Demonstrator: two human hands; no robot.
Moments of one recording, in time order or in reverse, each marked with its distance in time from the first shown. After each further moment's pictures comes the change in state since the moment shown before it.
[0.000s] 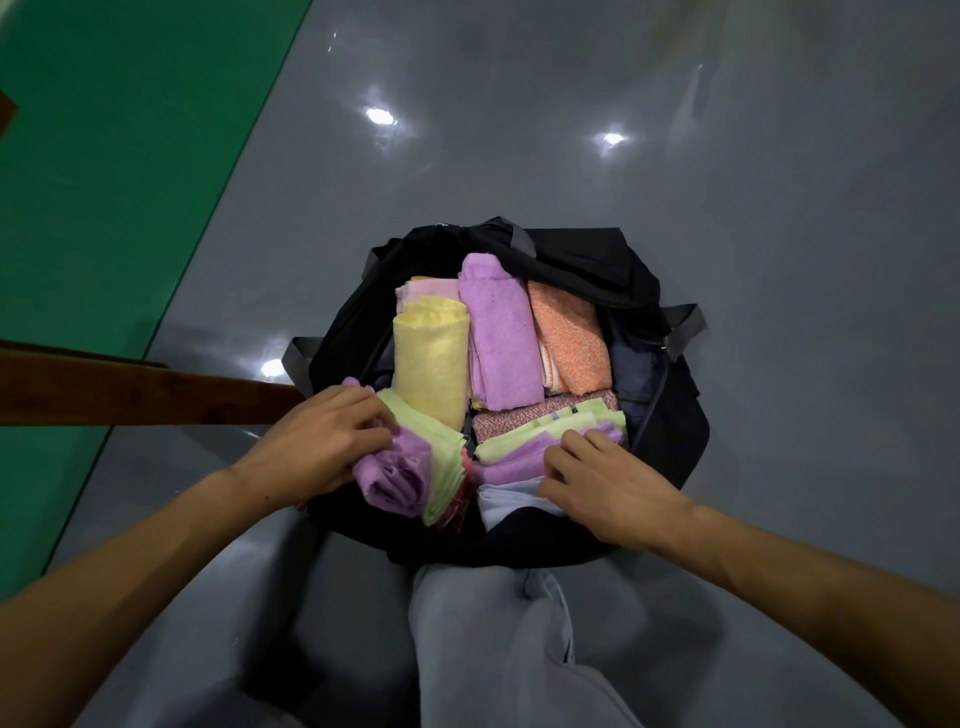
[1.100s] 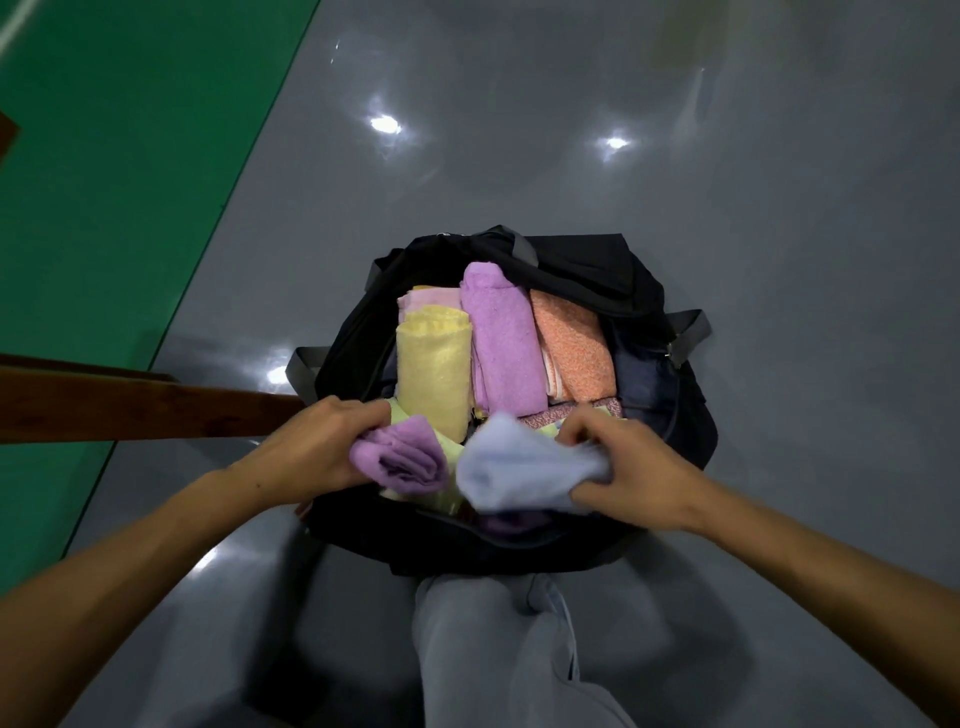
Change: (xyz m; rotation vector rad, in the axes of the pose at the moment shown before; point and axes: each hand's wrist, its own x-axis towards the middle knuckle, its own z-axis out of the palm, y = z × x) left_hand 0.009 0.005 -0.026 -0.466 -0.047 -0.292; right_hand -0.003 0.022 -0.053 1.072 0.165 0.418
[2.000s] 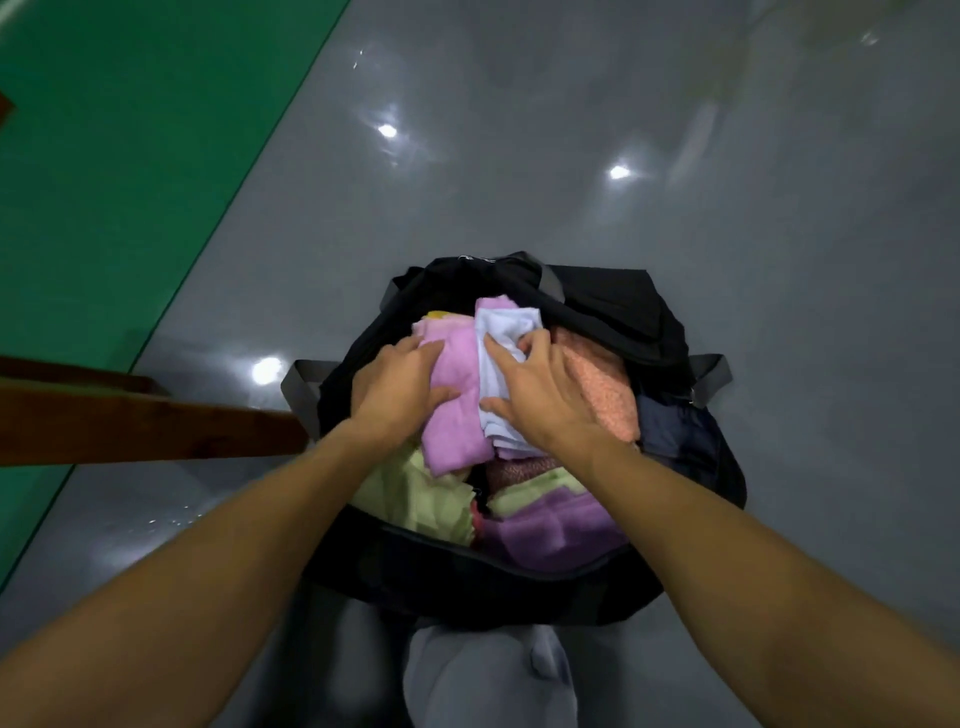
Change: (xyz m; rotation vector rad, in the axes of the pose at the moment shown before) left_hand 0.121 -0.016 0.018 0.153 0.223 -0.475; right_hand 0.178 -0.006 0.036 -0.618 0.126 0.219
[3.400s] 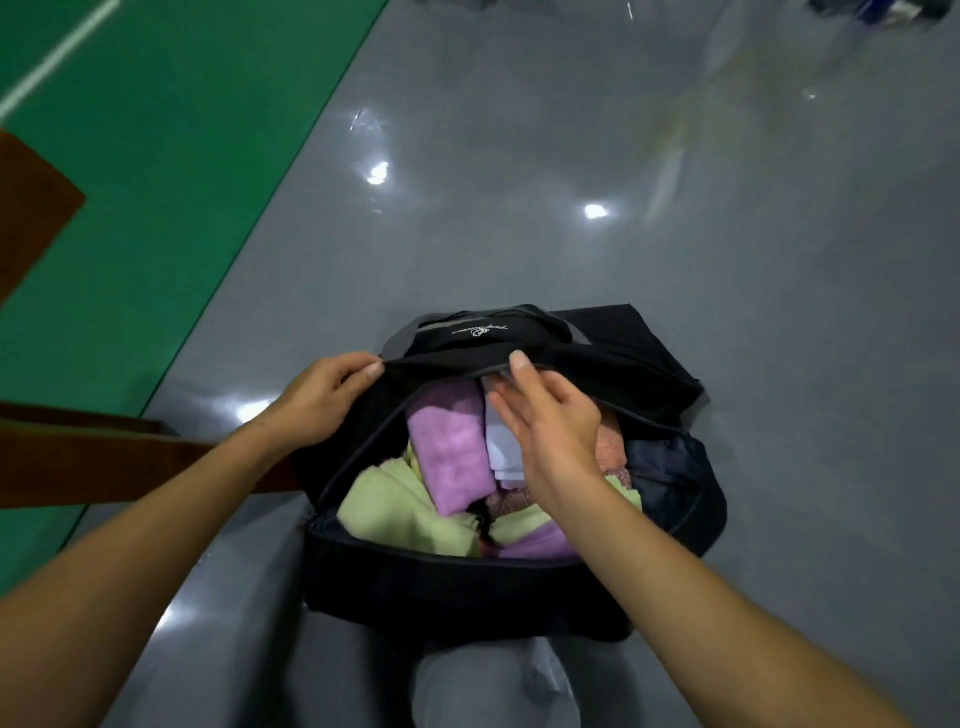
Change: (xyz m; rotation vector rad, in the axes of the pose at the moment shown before) left_hand -0.009 -0.071 -0.067 -0.595 -0.033 0.104; right_hand -0.062 -0.057 -0.059 1.825 0.434 0.459
